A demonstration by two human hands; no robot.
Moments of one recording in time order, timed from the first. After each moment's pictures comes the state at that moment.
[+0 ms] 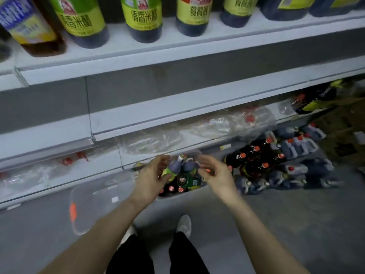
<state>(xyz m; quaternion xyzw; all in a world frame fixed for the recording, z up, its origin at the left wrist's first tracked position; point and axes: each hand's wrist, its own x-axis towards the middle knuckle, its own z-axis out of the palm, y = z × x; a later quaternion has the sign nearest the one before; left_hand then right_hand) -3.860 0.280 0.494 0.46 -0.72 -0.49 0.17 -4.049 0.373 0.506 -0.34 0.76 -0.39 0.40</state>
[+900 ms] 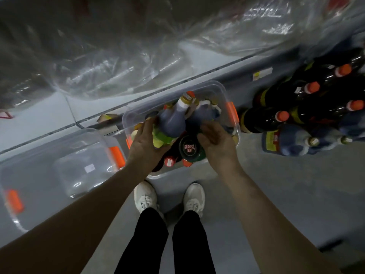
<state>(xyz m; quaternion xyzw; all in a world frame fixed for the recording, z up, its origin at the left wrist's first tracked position) -3.911 0.221 0.069 0.52 -0.74 -0.43 0.03 -4.078 0.319 0.085 -0.13 0.78 -0.40 0.46</state>
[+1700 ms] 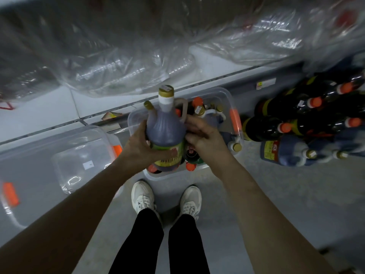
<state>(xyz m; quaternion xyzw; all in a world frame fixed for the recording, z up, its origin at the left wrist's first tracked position) -3.882 0.194 0.068 0.51 -0.60 -0.62 0.02 -4.059 0.273 0.095 -0.18 0.71 -0.38 0.57</state>
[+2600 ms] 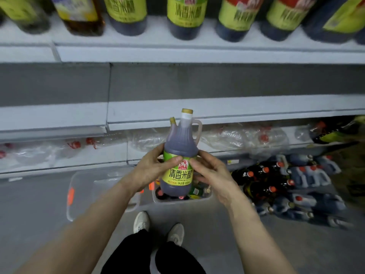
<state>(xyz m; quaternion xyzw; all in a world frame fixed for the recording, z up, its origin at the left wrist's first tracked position) -3.856 0.248 0.475 0.44 -0.49 -0.73 0.19 -4.039 0.332 0.492 -0.25 0.61 -0.44 0.61</state>
